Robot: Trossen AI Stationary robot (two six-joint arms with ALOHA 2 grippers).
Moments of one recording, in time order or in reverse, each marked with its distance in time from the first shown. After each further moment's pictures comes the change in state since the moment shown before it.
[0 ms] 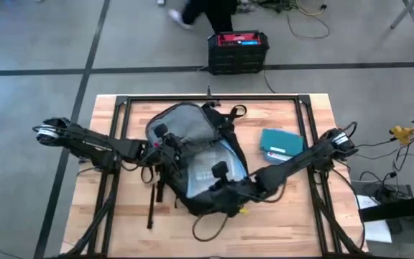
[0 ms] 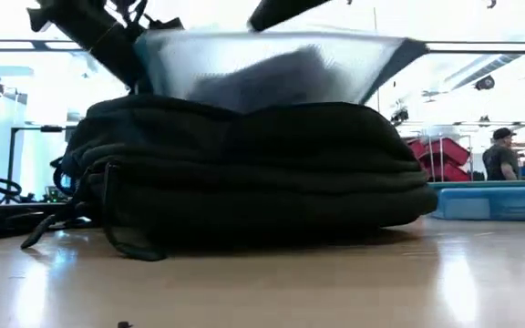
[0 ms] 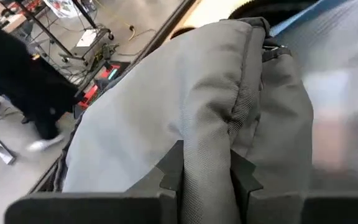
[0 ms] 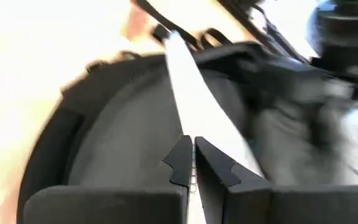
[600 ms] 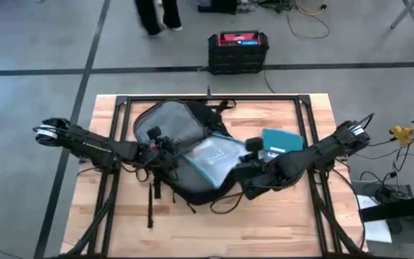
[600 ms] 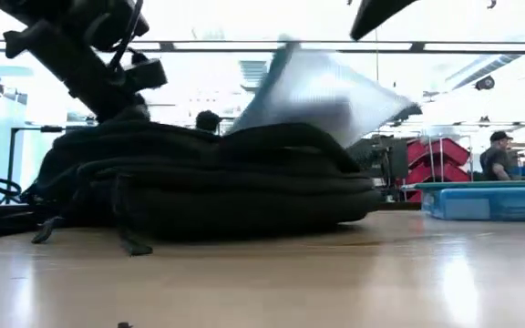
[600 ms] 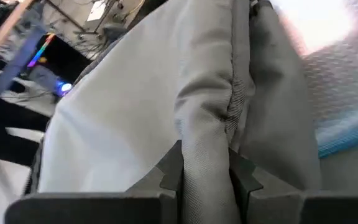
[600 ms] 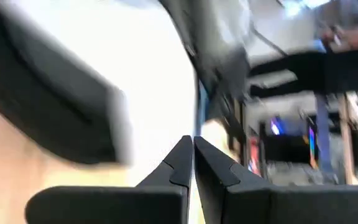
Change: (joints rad) left arm 0.002 -0.015 -0.108 -0.161 -0.047 -0.020; right arm -0.003 -0.202 -0.007 -0.643 0.279 0.479
